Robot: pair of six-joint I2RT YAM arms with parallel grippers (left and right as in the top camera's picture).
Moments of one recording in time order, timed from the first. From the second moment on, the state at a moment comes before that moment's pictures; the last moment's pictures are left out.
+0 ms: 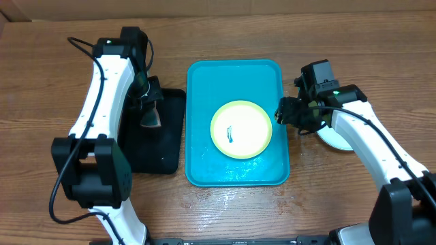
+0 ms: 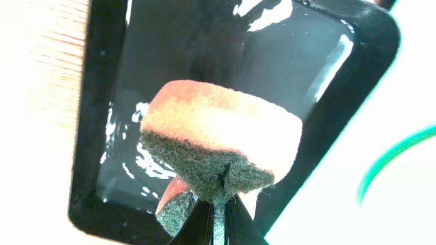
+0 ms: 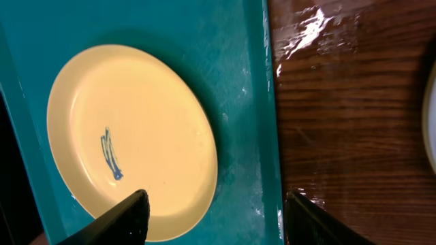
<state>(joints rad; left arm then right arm) -0.04 1.96 1.74 -1.36 -0.01 -0.34 0.23 1.64 1.18 -0.82 -0.24 0.41</state>
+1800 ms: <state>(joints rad) -0.52 2.29 1.81 -1.16 0.24 -0.58 0.36 1.80 0.98 -0.42 -0.22 0.46</state>
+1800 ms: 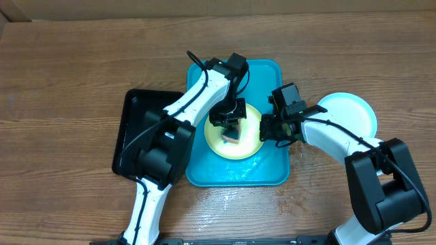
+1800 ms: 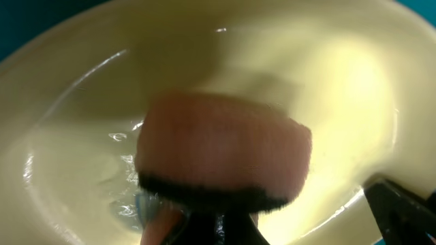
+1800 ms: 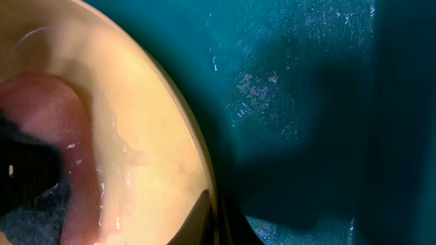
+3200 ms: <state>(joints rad) -0.60 2.29 1.81 -1.27 0.13 -0.50 0.36 1.80 0.98 -0.43 -0.21 0.46</state>
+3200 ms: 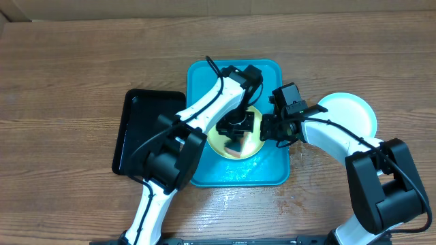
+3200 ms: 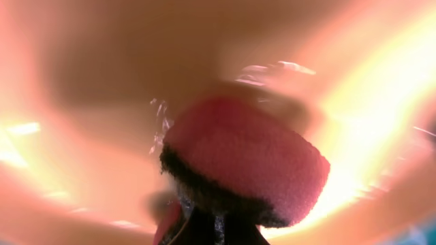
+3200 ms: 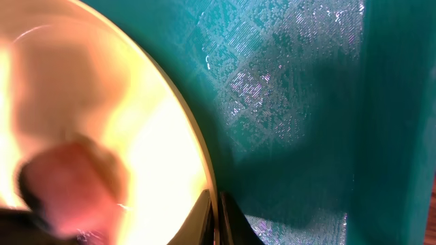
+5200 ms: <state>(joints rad) 0.05 1.57 1.60 -1.32 0.07 -0.42 0.46 1.64 1.28 -0.77 -0.16 0.33</state>
